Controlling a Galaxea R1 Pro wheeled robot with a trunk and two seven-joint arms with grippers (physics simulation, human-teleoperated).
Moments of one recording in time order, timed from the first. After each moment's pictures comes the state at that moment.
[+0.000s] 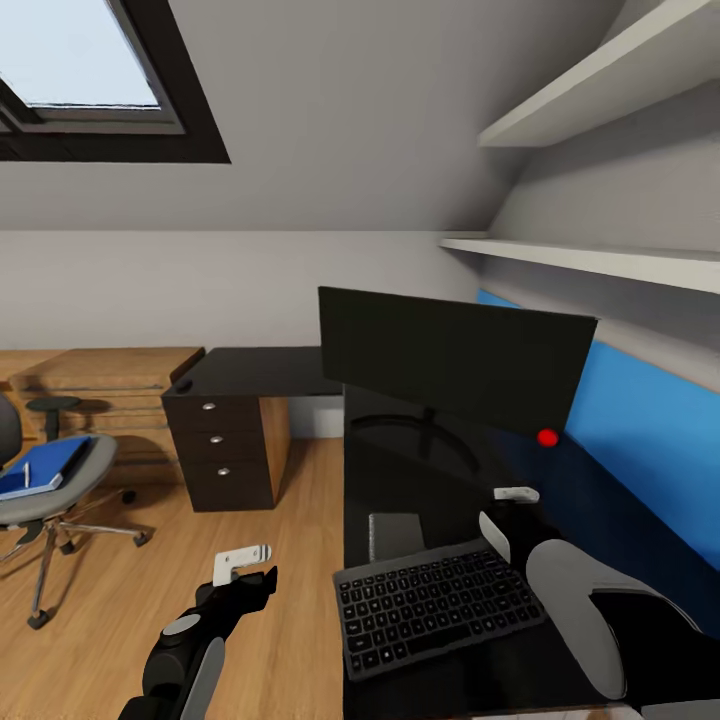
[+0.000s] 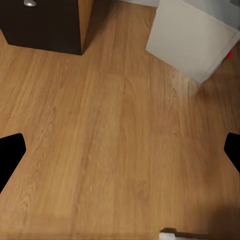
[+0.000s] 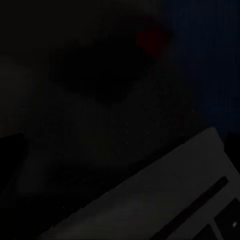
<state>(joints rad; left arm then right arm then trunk) -0.11 -0.09 -0.06 -1.52 0.17 0.63 0.24 -0.96 -0.01 -0.02 -0.16 0.01 0.39 -0.40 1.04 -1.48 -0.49</state>
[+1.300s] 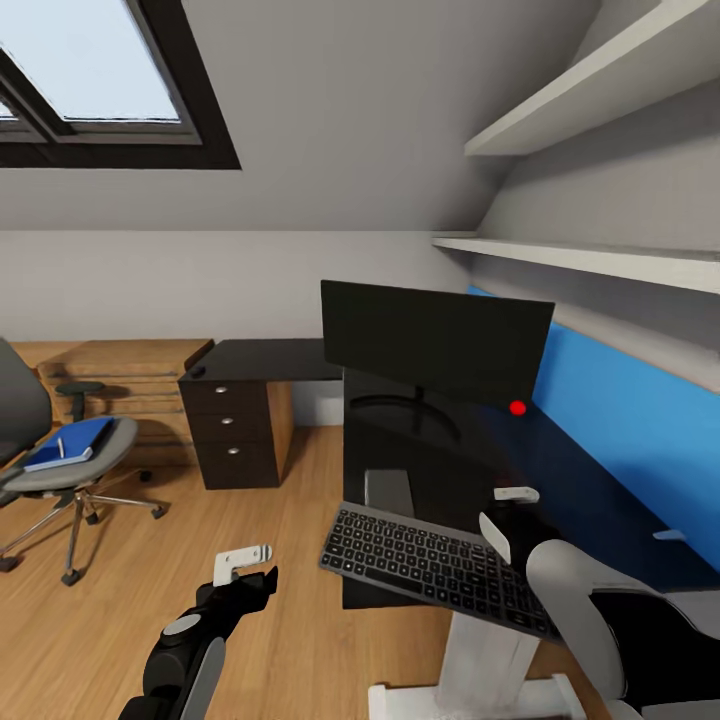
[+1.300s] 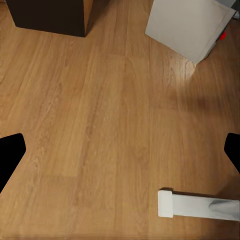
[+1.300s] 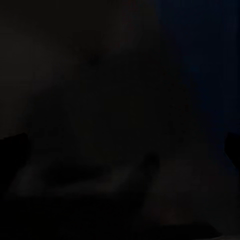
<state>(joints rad) -0.11 -0.09 -0.06 -1.52 0.17 0.63 0.24 -0.96 -0.01 -0.02 -0.16 0.02 0.39 -0.40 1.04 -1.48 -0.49</state>
